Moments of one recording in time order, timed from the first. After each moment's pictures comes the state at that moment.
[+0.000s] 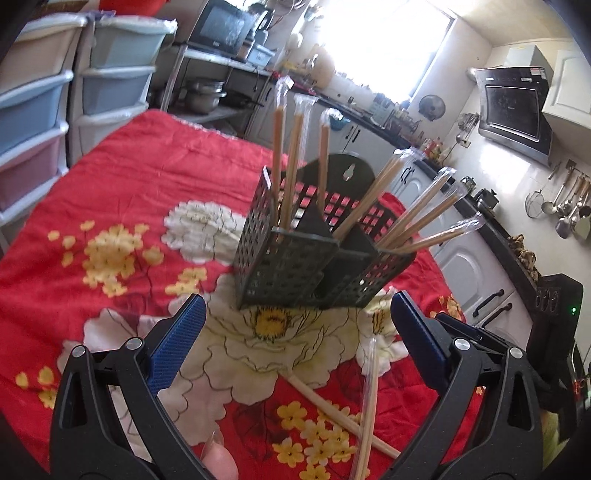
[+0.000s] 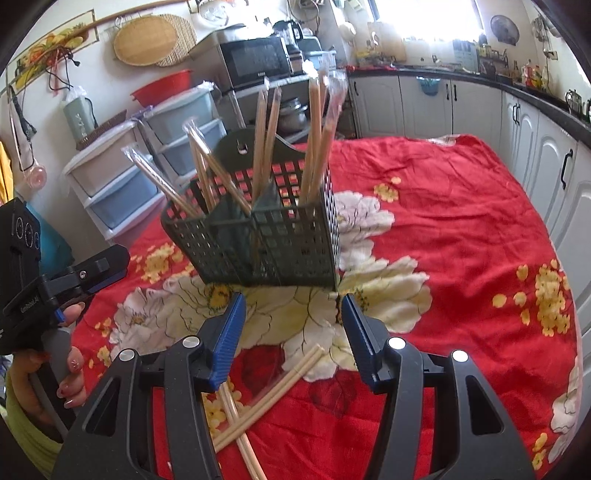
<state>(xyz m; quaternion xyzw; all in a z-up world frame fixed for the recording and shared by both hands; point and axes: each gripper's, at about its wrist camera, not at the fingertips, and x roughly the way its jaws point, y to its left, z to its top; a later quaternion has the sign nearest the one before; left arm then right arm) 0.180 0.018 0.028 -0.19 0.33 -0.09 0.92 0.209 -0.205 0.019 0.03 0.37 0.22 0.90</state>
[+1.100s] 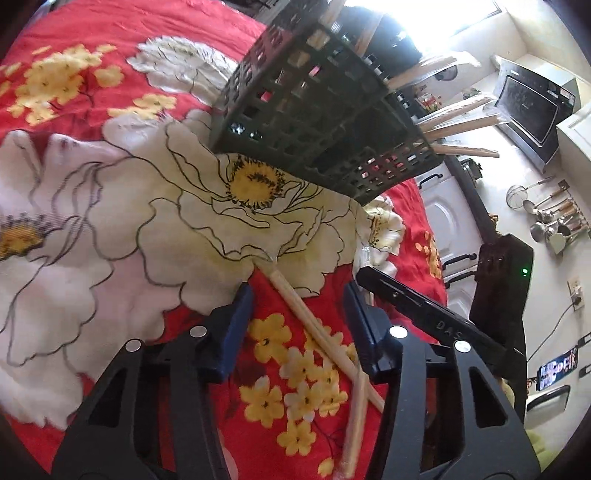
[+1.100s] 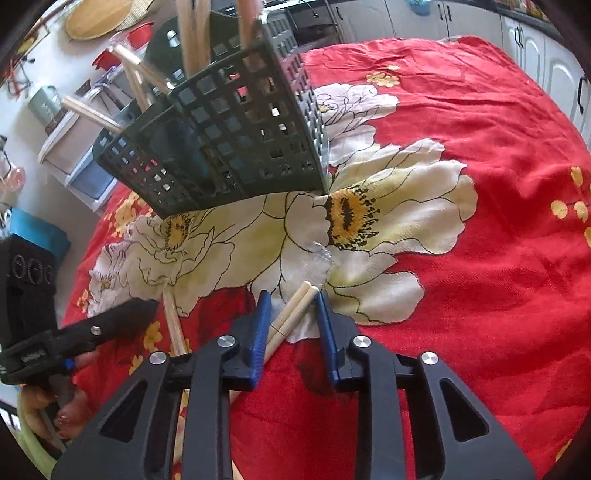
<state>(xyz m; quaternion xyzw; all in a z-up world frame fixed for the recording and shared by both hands) 0.194 0.006 -0.064 -0.29 0.47 -0.18 0.81 0.242 -0.203 -0.058 0.08 0.50 0.22 0.83</state>
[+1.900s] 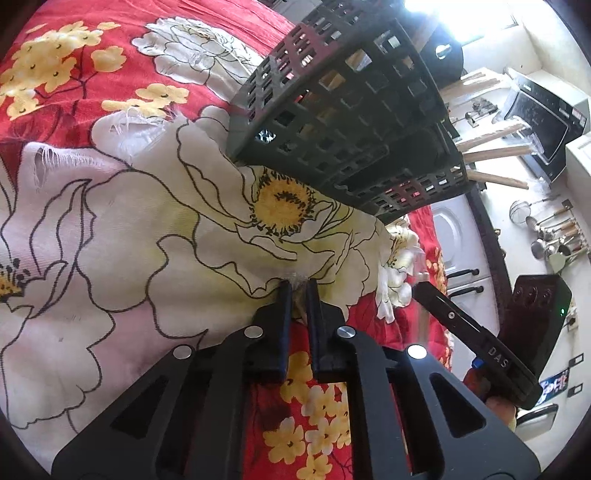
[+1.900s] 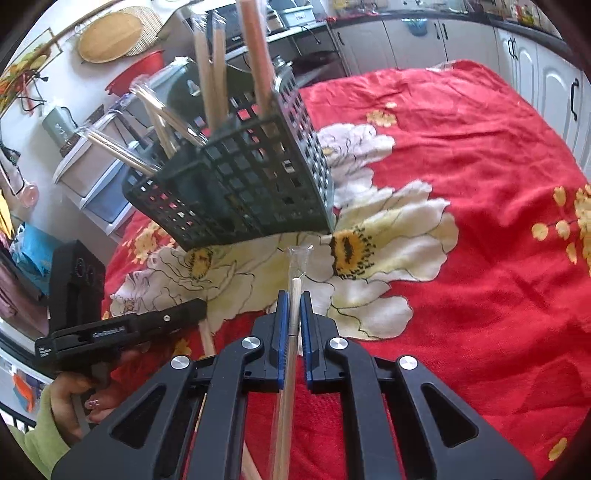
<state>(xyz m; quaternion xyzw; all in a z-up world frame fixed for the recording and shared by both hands) 0.219 0.015 -0.083 -0.33 0.48 -0.17 0.79 0.233 -0.216 -0.026 0.09 0.45 0.23 0.86</state>
